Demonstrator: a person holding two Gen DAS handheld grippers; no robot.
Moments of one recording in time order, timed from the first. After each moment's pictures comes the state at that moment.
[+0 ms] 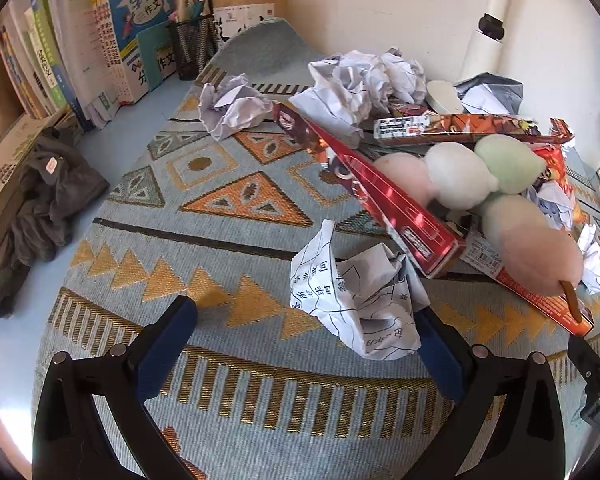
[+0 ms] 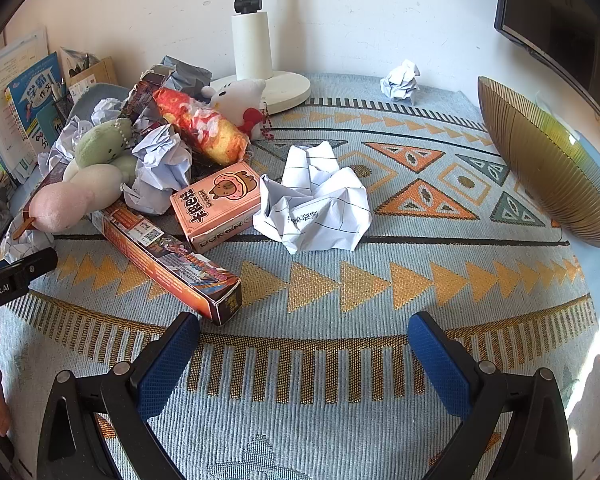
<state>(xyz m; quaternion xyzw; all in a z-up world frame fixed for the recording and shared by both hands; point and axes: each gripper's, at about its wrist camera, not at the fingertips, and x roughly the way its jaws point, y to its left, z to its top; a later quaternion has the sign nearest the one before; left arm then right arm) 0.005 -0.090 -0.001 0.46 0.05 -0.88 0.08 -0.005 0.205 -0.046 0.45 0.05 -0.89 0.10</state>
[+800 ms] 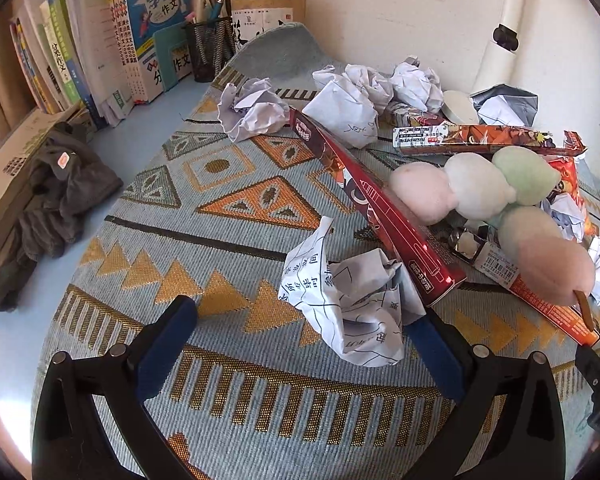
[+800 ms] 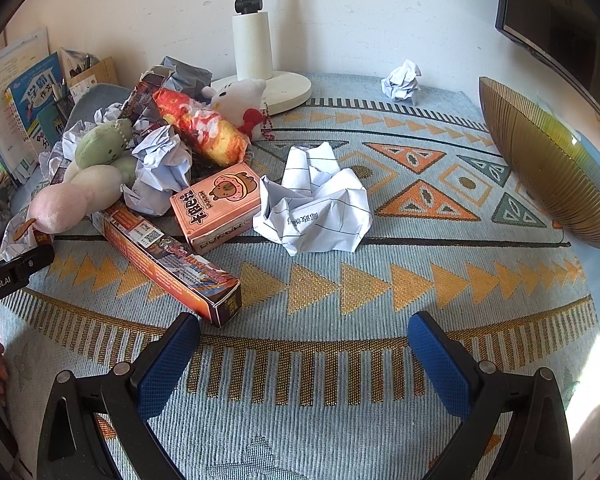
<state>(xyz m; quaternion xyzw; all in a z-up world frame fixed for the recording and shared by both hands) 0.007 -0.090 0.000 0.45 0.05 -0.88 0.10 -0.013 0.206 -0.049 0.45 0.06 -0.88 0.11</state>
